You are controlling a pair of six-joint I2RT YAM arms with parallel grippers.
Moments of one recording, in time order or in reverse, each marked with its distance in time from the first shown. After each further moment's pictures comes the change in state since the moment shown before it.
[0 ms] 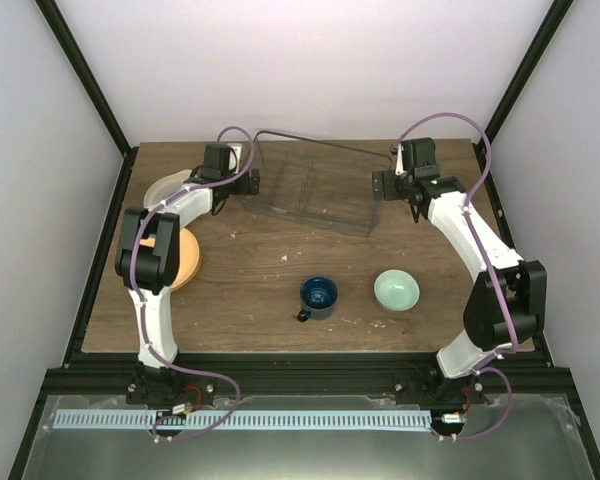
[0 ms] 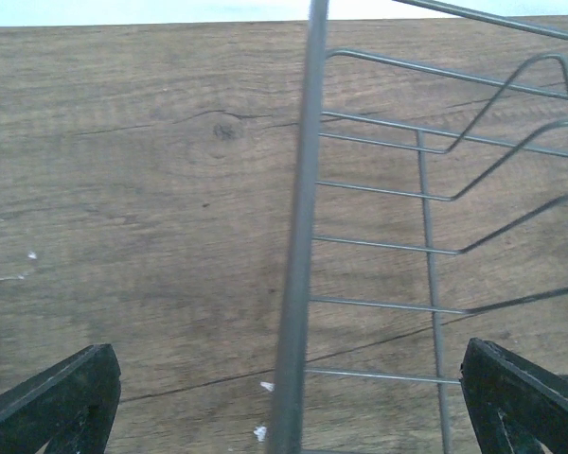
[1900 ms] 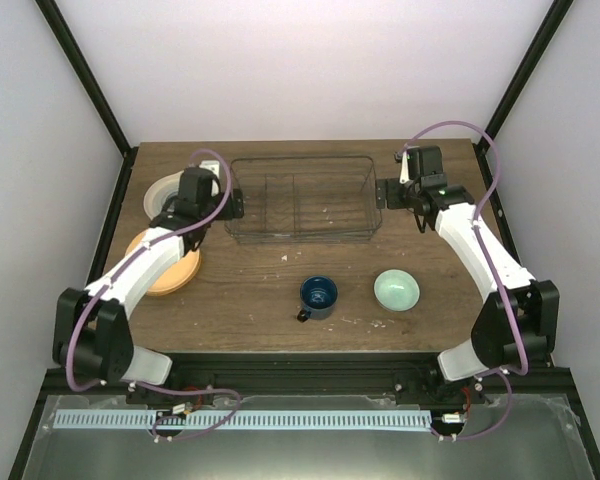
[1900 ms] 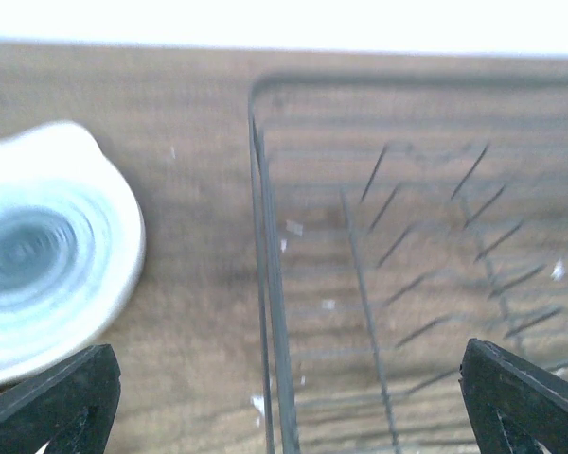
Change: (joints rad) left arm -0.098 -0.676 -0.425 -0.138 -0.206 -0.089; right arm 0.002 -0.116 -0.079 -0.042 -0.039 0.023
